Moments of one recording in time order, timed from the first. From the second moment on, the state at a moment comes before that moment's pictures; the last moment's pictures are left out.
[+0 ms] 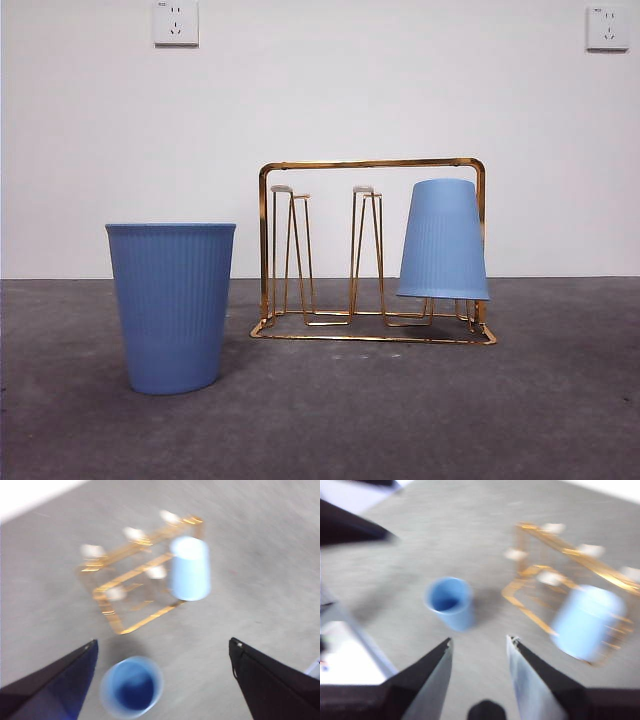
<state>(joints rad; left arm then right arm) -0.96 1.31 1.77 -1.18 -0.34 -0.24 0.64 1.00 1.36 -0.95 -0.23 0.00</state>
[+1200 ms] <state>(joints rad) -0.96 0.64 1.15 -1.24 -0.54 -0.53 0.81 1.90 1.47 -0.55 -0.21 0.18</state>
